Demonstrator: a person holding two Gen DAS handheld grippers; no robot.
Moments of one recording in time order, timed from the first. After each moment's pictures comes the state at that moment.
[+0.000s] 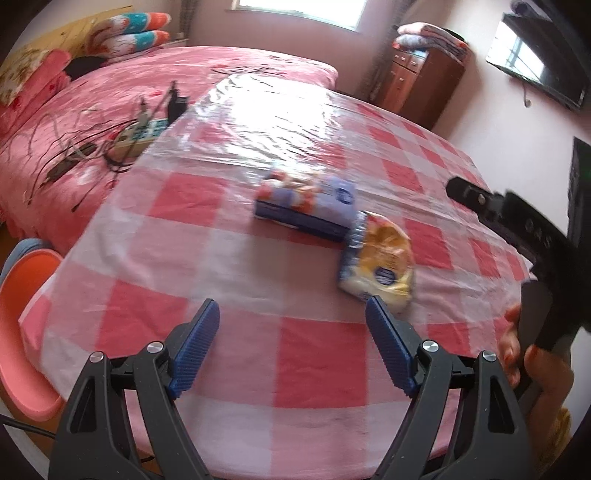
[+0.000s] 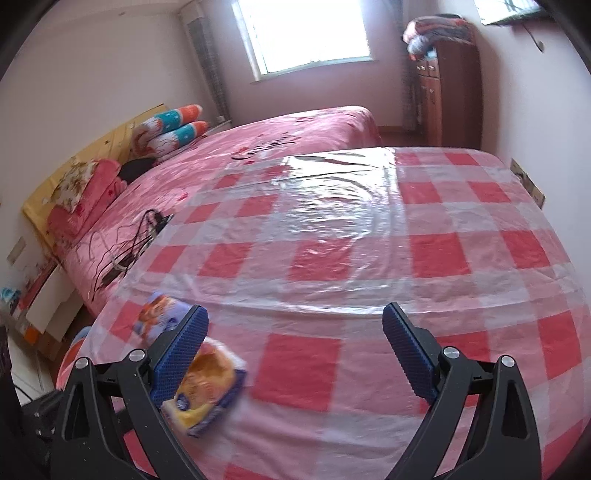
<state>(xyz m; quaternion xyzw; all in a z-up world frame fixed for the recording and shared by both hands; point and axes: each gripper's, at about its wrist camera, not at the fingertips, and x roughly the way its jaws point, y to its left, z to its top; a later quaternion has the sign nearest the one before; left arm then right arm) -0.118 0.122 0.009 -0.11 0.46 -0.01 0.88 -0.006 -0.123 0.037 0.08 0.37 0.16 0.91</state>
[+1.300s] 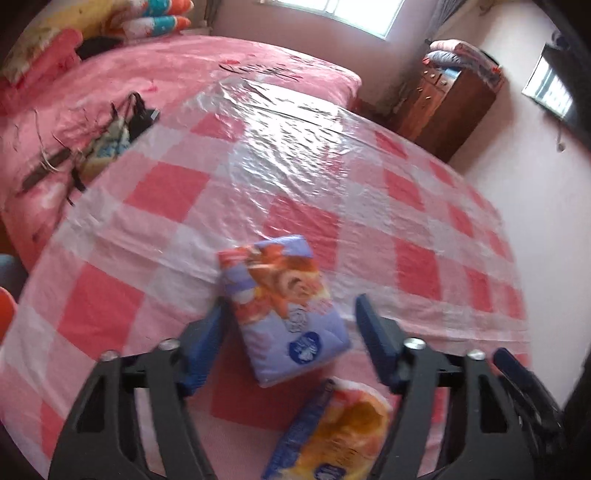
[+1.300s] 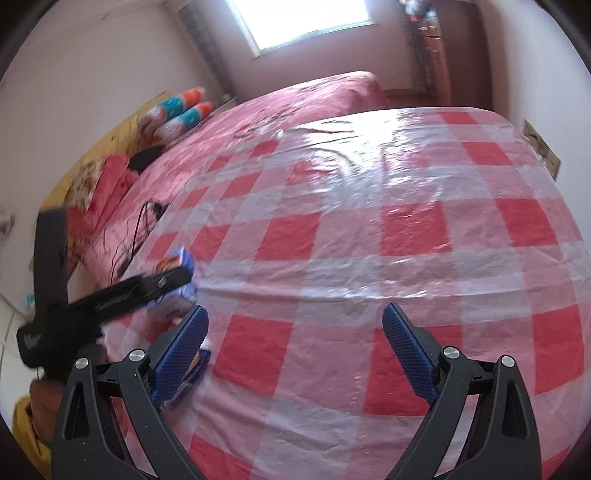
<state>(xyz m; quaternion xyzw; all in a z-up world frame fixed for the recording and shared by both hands) 0.011 0.104 0.007 -0.16 0.46 0.04 0.87 0.008 -0.150 0.025 0.09 0.43 0.22 0.87</state>
